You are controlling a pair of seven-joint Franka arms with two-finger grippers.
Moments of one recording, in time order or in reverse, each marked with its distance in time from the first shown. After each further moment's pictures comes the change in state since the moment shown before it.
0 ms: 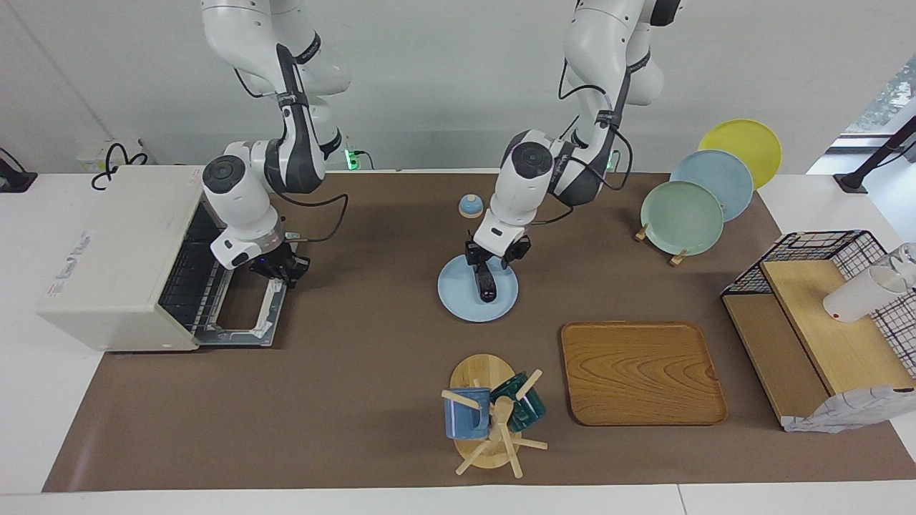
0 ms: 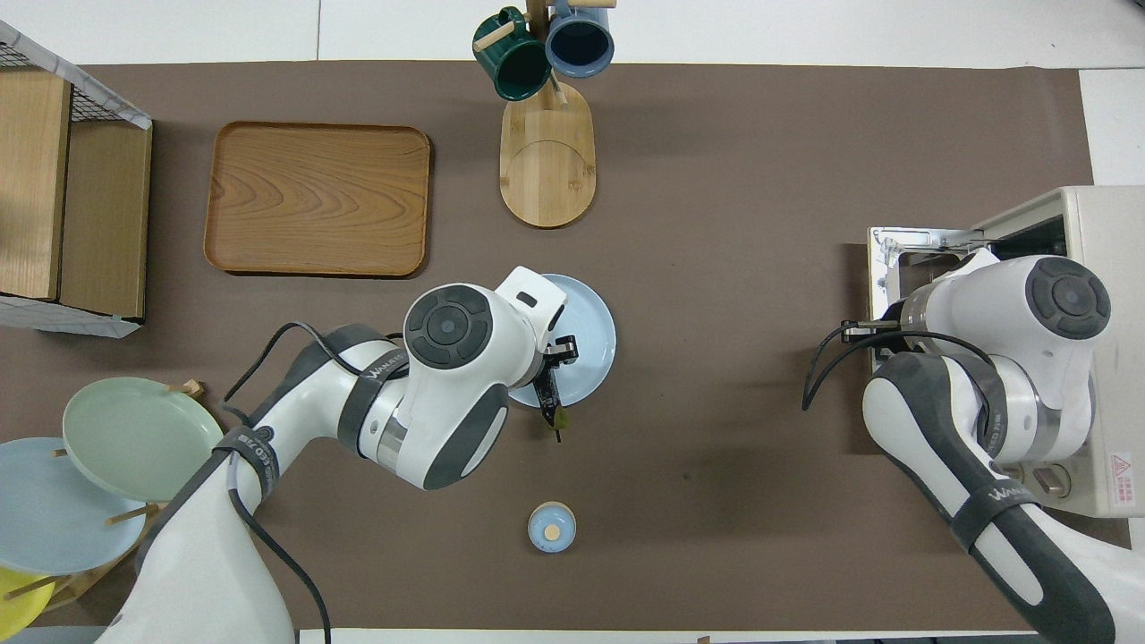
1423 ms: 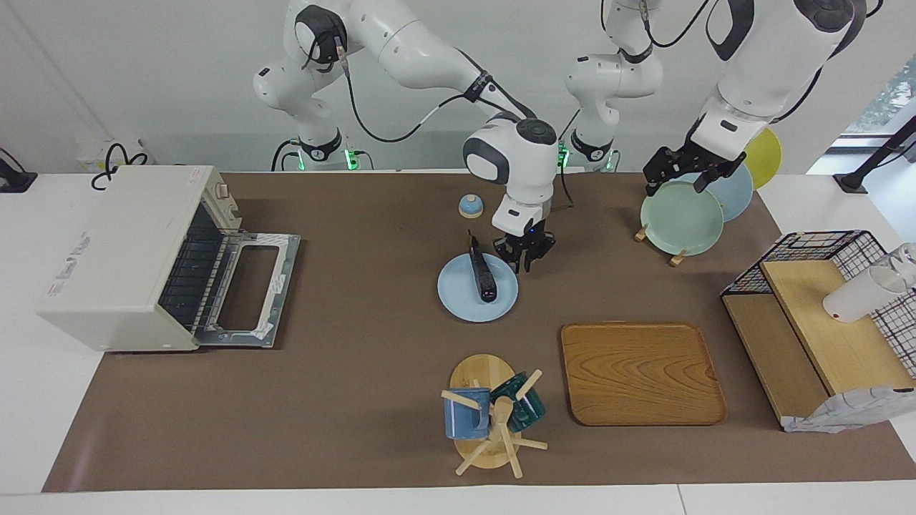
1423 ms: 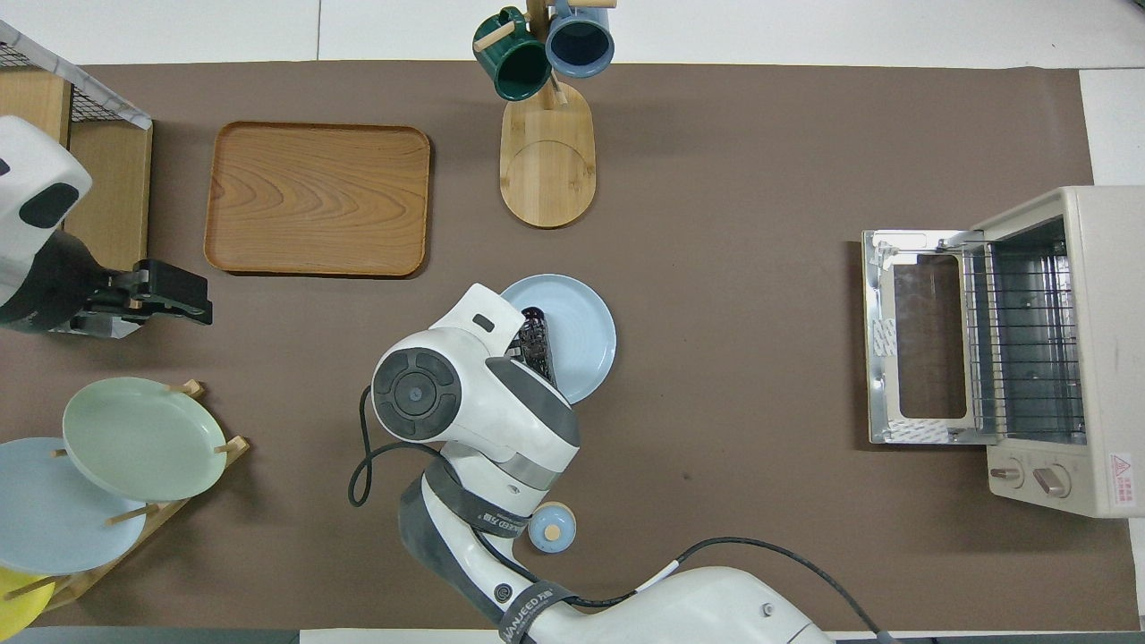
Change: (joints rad) left arm 0.442 -0.296 0.017 0.257 0.090 -0.666 0.441; right arm 0.787 0.481 0.019 0.749 -0.191 -0.128 0.691
